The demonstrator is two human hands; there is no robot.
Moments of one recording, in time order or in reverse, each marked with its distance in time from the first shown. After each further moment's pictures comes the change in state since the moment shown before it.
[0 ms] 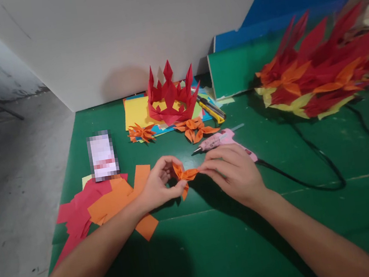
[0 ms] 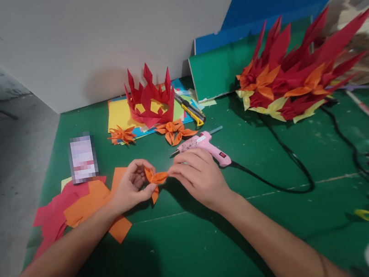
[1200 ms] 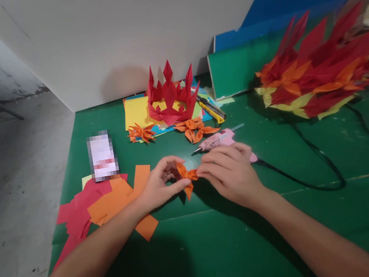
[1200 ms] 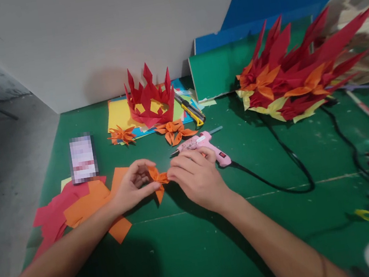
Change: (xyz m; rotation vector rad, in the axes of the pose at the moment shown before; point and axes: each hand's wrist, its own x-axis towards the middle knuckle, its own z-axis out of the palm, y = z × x) left_hand 0.000 -0.003 -0.001 0.052 -0.006 0.001; right_hand 0.000 -0.002 -0.001 -0.084 -0.069 -0.014
